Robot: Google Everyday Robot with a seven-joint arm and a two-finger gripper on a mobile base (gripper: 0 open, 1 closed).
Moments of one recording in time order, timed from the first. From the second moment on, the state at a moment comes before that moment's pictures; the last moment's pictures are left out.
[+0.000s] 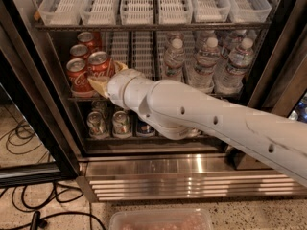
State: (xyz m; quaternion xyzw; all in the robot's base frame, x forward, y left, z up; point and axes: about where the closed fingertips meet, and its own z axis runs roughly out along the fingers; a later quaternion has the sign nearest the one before) arm 0.609 0.130 0.887 -0.33 0.68 0.19 0.62
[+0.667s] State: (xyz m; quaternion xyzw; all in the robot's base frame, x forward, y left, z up) arm 0.544 0.053 0.870 -0.38 0.71 0.20 0.56
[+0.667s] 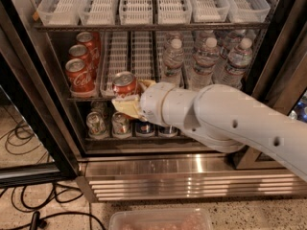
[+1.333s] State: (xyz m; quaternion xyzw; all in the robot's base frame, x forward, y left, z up) arm 0.521 -0.018 0.882 -0.41 0.69 0.25 0.54
